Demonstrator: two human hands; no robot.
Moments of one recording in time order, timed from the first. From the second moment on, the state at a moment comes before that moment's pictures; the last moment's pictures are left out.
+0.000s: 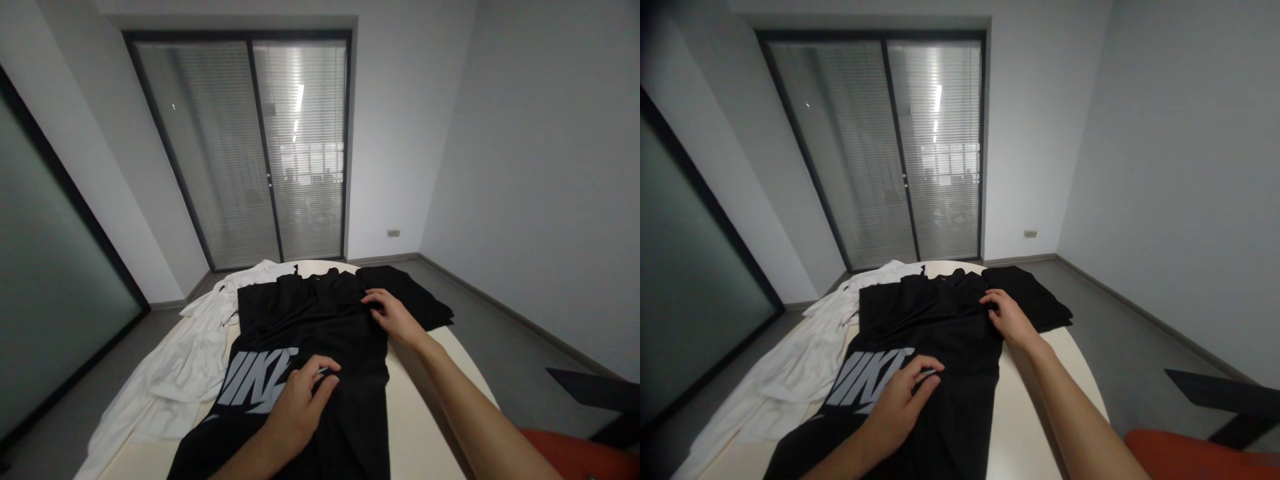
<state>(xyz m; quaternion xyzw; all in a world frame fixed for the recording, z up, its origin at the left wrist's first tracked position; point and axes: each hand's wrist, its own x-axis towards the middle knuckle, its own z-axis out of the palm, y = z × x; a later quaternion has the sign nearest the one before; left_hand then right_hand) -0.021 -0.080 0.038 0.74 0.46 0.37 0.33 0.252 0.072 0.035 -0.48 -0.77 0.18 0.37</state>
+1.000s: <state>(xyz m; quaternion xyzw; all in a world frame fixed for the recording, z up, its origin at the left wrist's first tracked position) -0.024 -0.089 0.038 0.93 0.22 0.09 0.29 0.260 0.050 0.056 -0.43 -0.76 0.46 0.16</state>
